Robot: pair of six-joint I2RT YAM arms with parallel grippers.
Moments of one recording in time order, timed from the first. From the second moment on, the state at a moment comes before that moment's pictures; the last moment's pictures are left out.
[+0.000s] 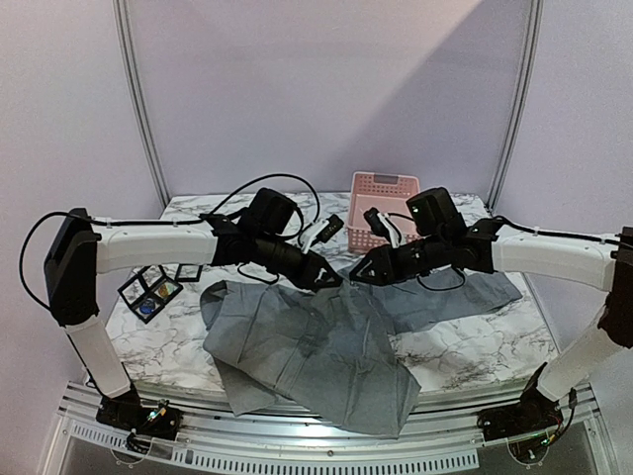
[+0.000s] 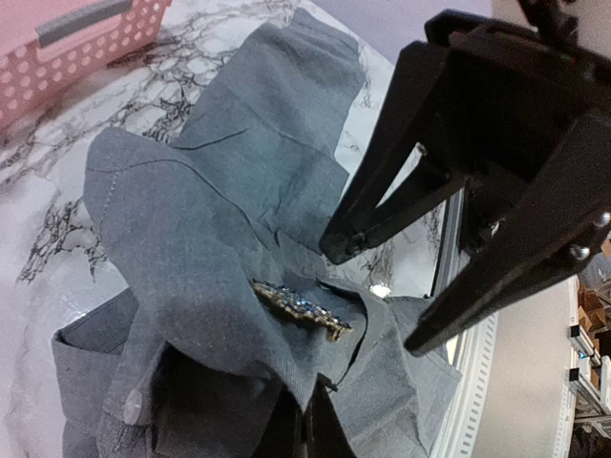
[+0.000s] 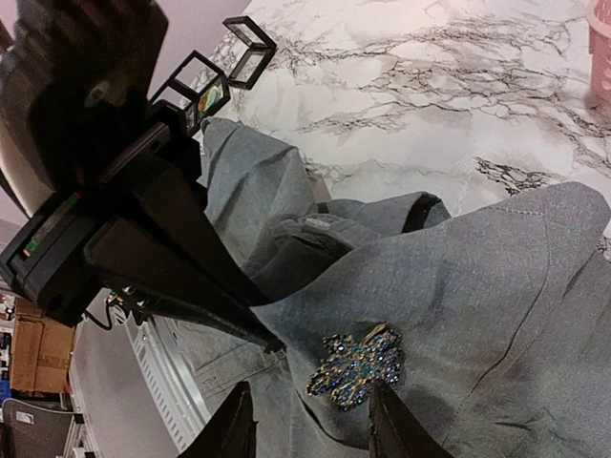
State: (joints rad) left arm -0.82 1.78 1.28 -0.22 0.54 -0.20; right arm 0.75 1.51 1.09 -0.26 -0.44 0.47
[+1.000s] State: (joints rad) left arm -0.82 1.78 1.26 -0.22 0.55 -0.21; right arm 0.78 1.60 1.10 -0.24 -0.37 0.51
